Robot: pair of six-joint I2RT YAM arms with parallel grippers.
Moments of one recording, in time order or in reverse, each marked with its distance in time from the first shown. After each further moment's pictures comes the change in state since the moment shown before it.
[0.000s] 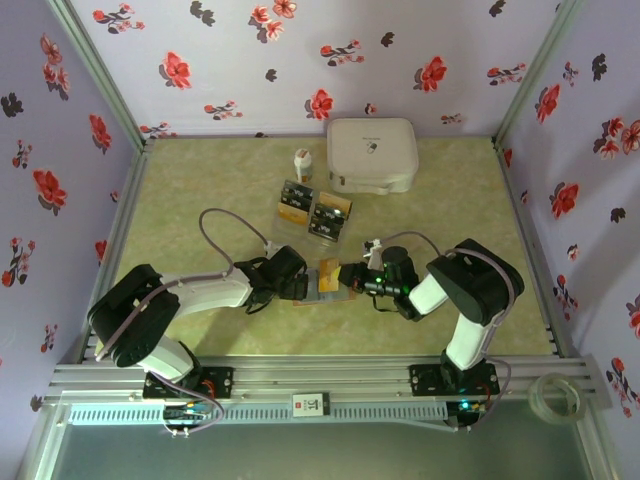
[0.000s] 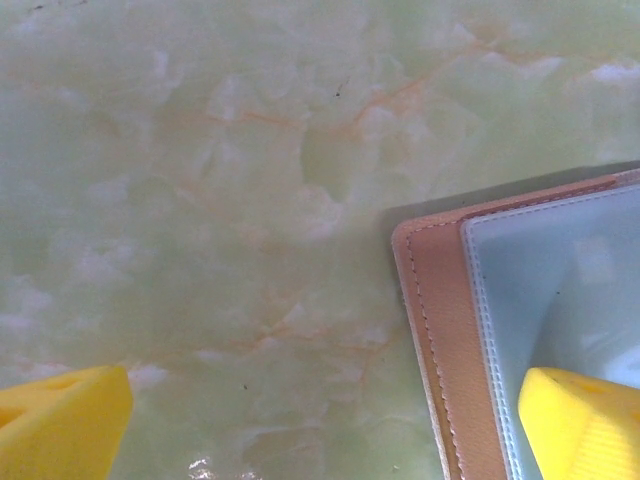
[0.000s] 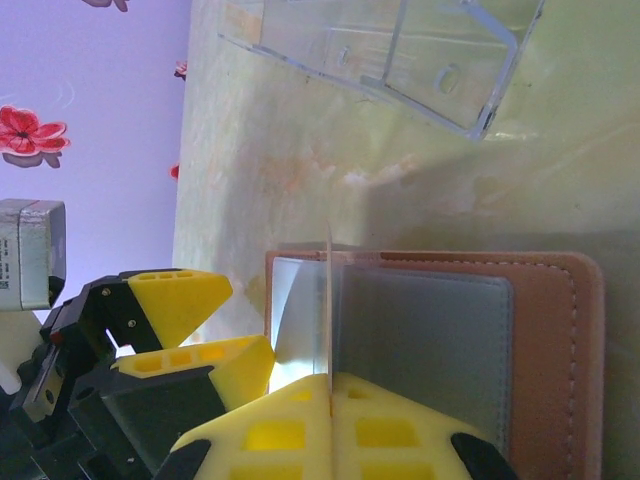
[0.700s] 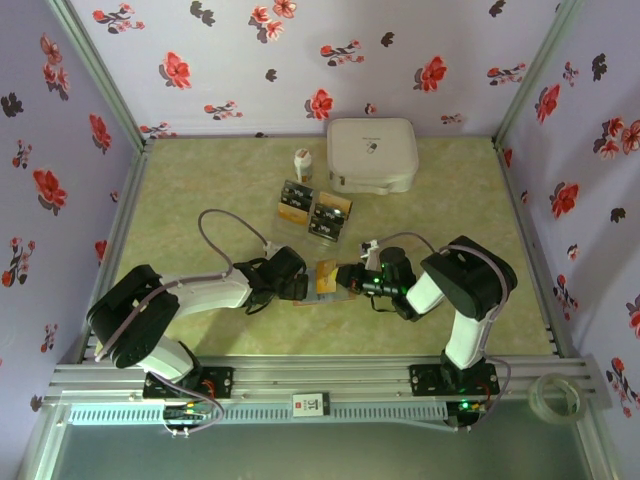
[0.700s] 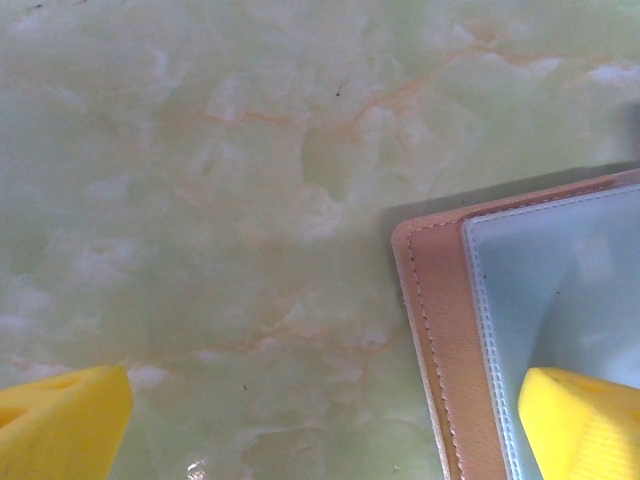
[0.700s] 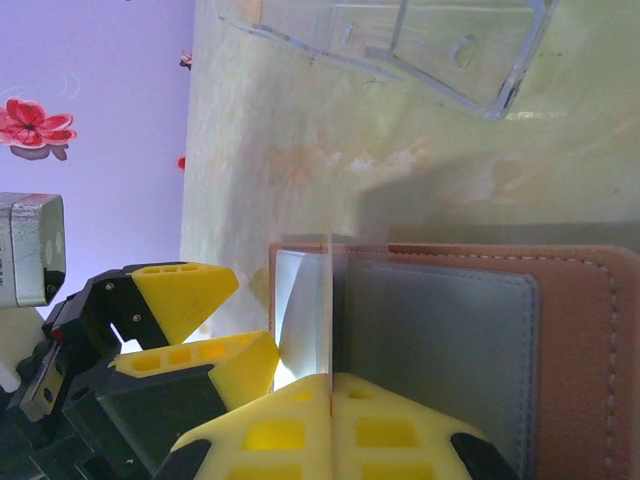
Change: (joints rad) left arm 0.000 -0.005 -0.010 0.014 0.000 -0.001; right arm 0.018 0.046 0.012 0.043 -0.021 0.023
